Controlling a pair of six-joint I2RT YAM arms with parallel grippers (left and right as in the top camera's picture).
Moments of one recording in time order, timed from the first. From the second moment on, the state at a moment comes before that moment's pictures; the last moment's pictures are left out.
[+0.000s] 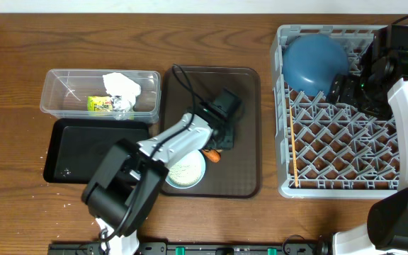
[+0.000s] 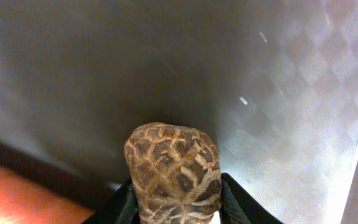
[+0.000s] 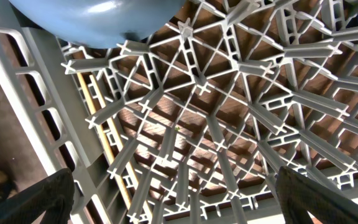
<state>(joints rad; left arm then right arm) -0.64 1.91 1.20 -0.61 0.06 -0.62 -0.12 1.69 1.60 -1.26 -0.01 0.22</state>
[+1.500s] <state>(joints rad) 0.16 1.59 1.18 -0.99 -0.03 -0.57 -0.12 1.69 1.60 -1.26 -0.01 0.22</state>
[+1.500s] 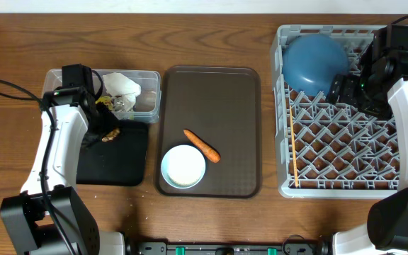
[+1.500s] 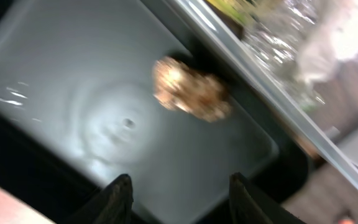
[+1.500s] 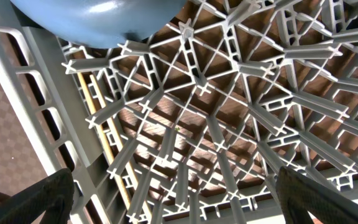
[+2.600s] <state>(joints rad) -0.23 1.57 1.03 -1.09 0.07 -0.51 -0.12 1.69 1.60 -1.25 -0.01 0.22</state>
